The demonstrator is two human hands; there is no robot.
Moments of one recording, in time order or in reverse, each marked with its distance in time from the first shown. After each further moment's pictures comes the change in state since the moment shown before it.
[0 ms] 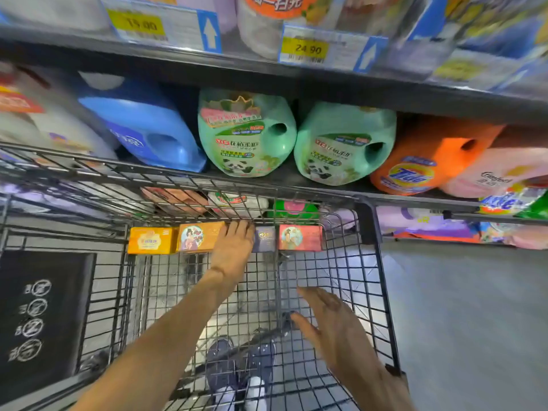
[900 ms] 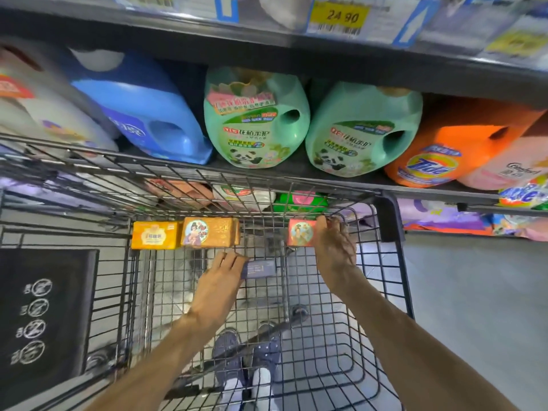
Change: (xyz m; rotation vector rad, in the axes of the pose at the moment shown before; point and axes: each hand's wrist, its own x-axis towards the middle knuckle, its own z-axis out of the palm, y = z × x) left_hand -0.078 -0.023 0.046 -0.320 0.116 -0.023; right_hand 0.150 0.042 0.036 -0.157 0.066 0.355
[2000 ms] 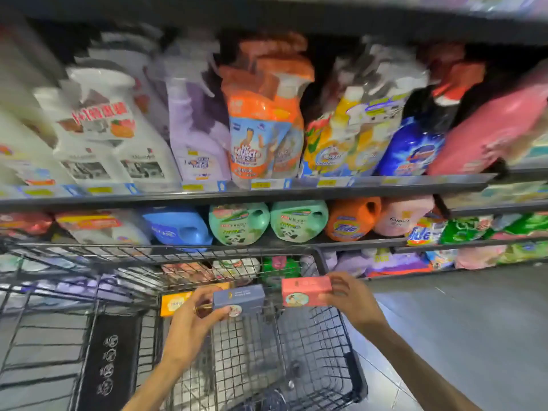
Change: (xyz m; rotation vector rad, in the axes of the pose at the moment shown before) left_hand -0.119 0.052 -0.218 -1.001 0.190 -0.099; right_hand -0.185 0.066 -0.179 1.144 0.002 -0.028
